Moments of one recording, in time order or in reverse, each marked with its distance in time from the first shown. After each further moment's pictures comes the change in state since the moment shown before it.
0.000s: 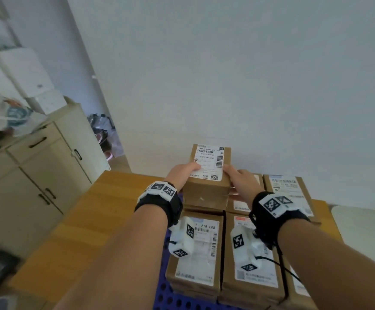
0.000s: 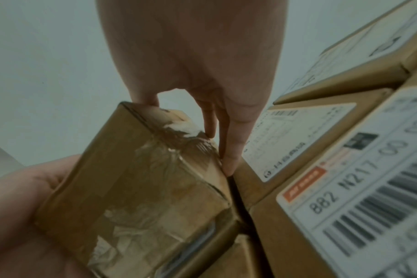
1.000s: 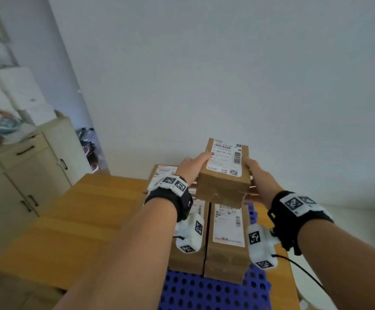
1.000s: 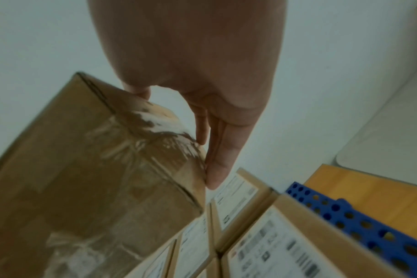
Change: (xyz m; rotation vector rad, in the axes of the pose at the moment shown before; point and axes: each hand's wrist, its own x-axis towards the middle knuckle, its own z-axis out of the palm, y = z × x) left_hand -0.124 0.040 0.151 0.079 -0.069 0.233; right_hand -0.120 0.038 -0.179 0.134 0.049 -0.074
